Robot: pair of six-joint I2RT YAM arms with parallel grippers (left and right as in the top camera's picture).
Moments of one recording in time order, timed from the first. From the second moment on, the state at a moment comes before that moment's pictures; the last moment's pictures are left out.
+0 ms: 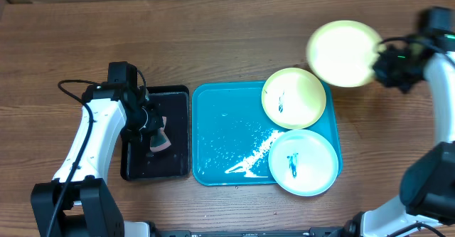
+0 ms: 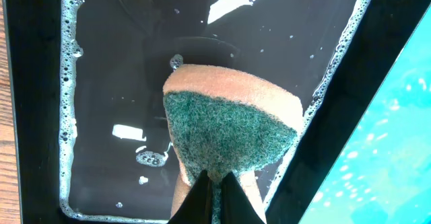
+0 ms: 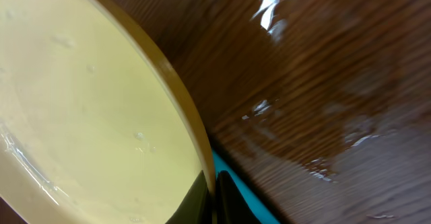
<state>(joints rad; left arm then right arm) 0.06 1.58 1.10 -1.02 0.12 -0.28 -0.33 1.79 1.60 -1.12 -0.25 0.47</state>
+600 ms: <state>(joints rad) 0.06 1.58 1.10 -1.02 0.12 -0.28 -0.51 2.09 1.60 -1.06 -0.22 0.47</state>
